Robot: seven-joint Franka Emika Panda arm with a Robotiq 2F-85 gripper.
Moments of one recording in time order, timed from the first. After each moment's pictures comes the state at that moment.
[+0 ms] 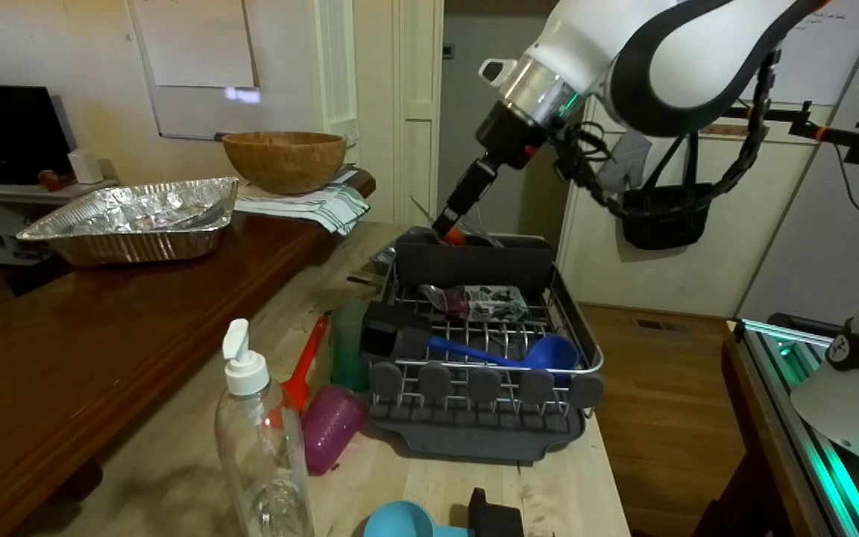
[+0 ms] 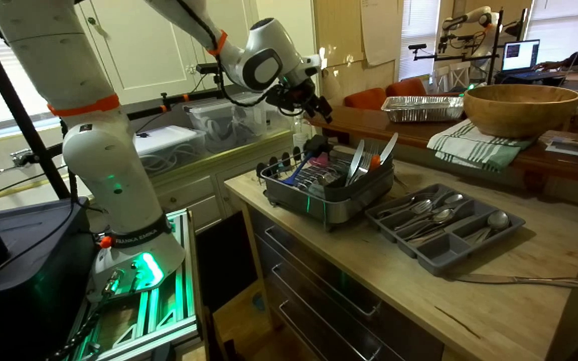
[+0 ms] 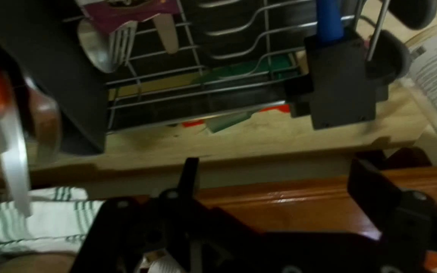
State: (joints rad) arm 0.09 -0.09 0.16 -2.48 0.14 2.97 -0.06
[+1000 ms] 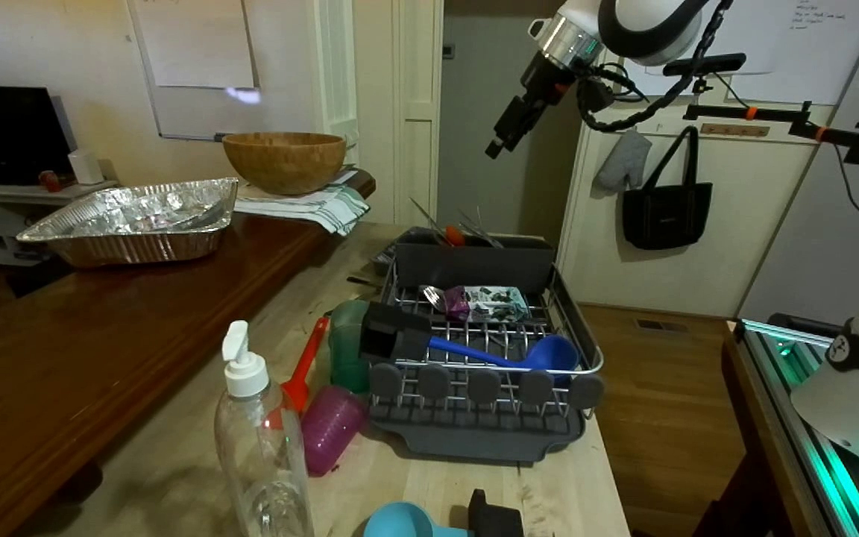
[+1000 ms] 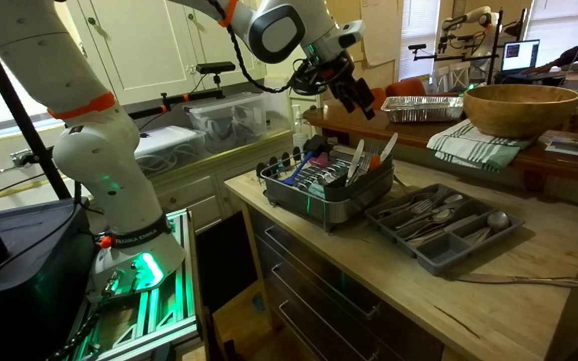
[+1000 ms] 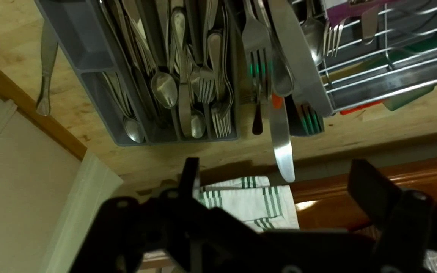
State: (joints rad) arm -0.06 -0.20 -0.10 -2.41 0.05 2.72 -0.16
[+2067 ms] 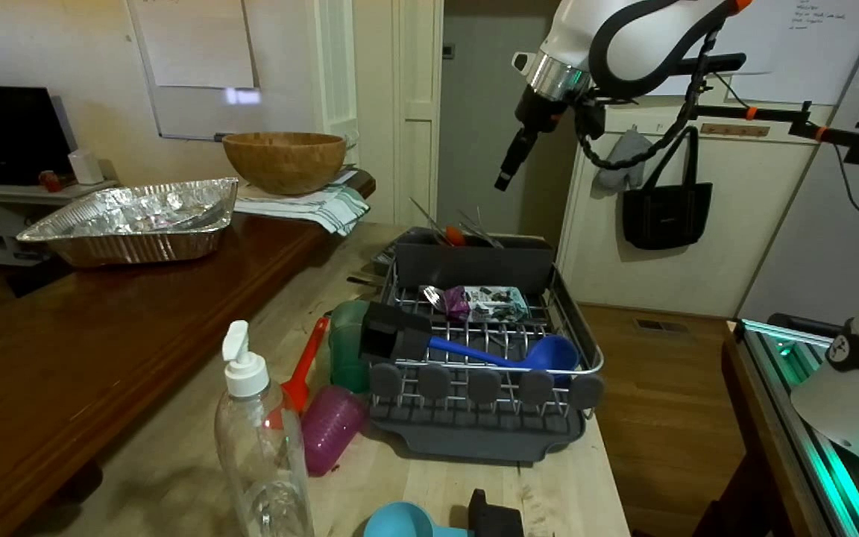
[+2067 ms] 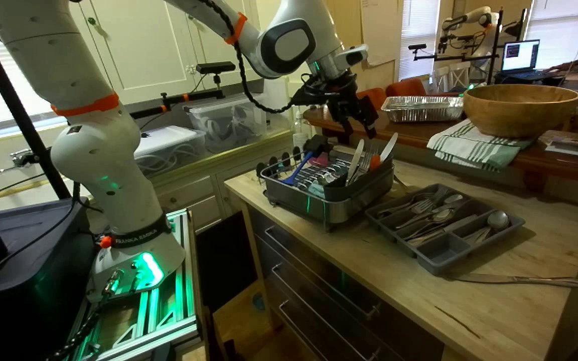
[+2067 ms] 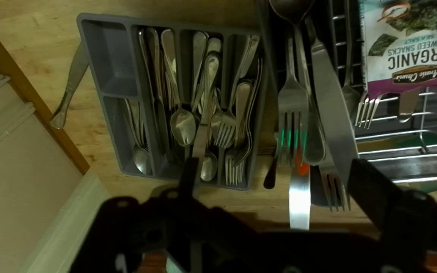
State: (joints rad) arm -0.09 -0.12 -0.09 -2.40 -0.16 2.68 -0.15
